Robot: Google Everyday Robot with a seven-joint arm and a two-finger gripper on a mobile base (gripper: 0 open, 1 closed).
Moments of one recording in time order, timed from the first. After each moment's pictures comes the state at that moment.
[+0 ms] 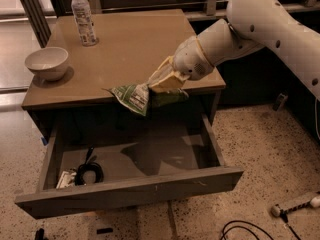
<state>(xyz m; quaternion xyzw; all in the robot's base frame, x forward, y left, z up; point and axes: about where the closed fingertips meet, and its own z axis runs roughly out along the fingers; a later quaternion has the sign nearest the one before) 0.575 0.002 0.876 -0.66 0.61 0.28 0.33</state>
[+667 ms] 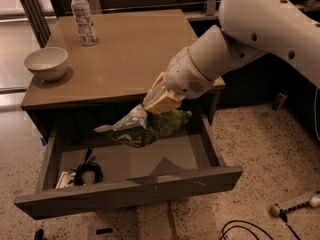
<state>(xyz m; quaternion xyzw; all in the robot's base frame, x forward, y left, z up) 0.496 0.008 0.880 -0.69 0.63 0.22 0.28</state>
